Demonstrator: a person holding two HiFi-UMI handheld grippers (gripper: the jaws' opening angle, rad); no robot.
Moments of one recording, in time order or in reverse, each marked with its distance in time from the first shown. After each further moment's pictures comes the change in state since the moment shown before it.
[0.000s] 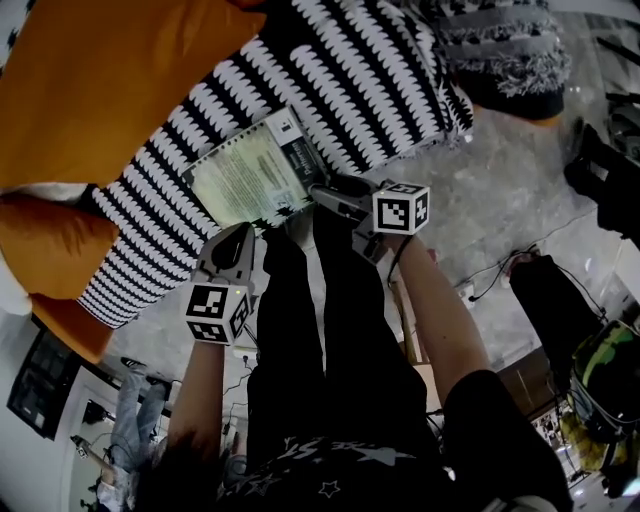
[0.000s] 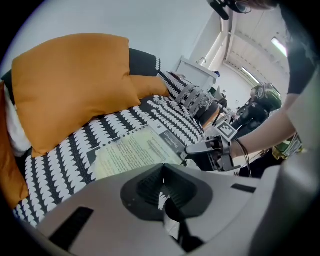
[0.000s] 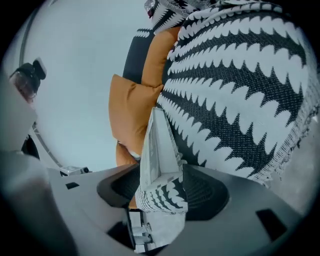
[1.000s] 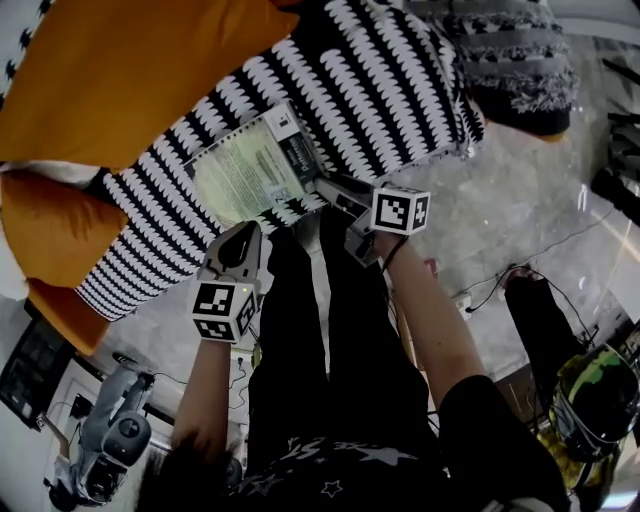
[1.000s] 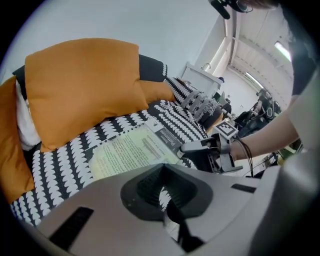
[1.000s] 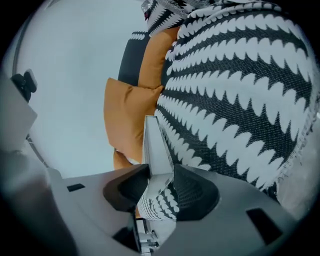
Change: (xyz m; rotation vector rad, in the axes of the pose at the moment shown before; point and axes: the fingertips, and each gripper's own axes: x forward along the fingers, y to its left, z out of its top) left arm -0.020 0.027 -0.009 -0.055 -0.062 0.039; right arm 0.042 0.025 0.014 0.064 -0.070 -0.036
